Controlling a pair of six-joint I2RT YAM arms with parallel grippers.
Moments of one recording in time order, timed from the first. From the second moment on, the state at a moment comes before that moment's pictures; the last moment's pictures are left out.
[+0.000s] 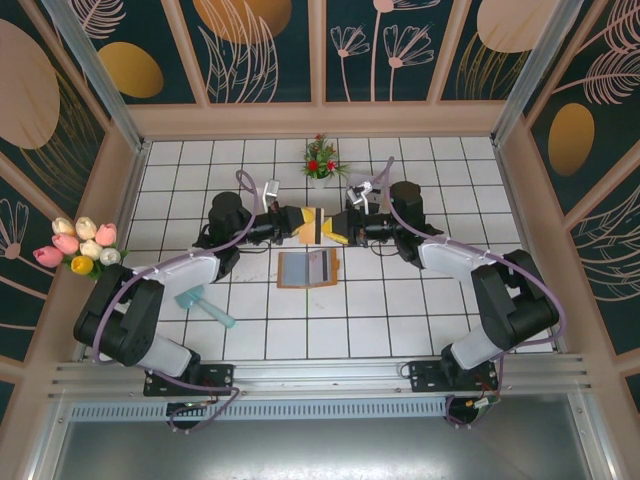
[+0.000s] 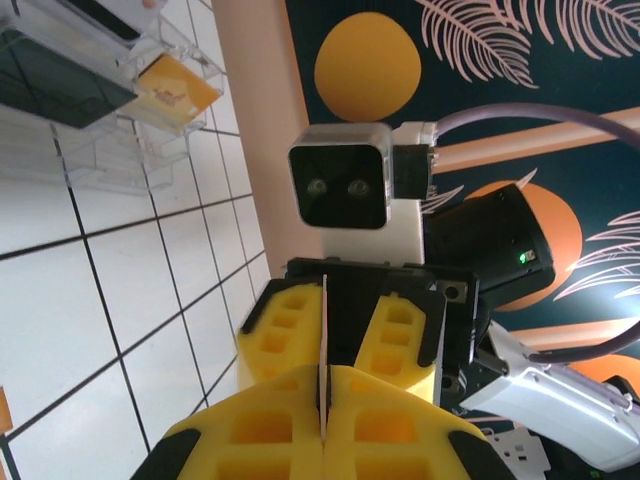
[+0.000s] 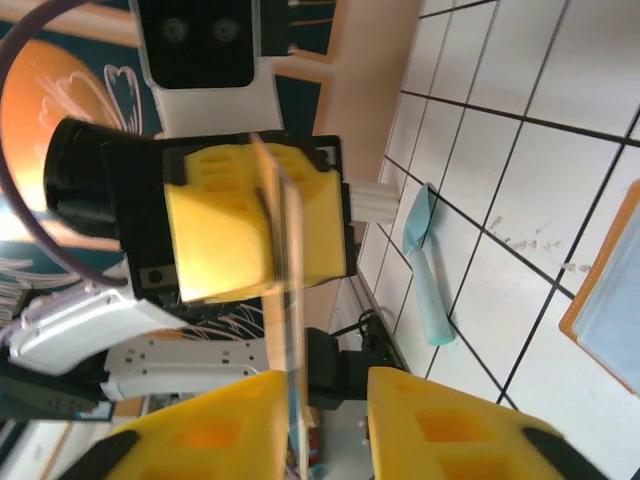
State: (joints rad) left arm -0.44 1.49 0.70 0.68 0.84 -1.25; right arm 0.46 1.54 0.77 0.49 -1.08 1.08
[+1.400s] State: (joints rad) left arm -0.44 1.39 0.76 0.55 0.69 -1.20; right arm 0.51 1.54 0.89 0.59 -0.91 1.14
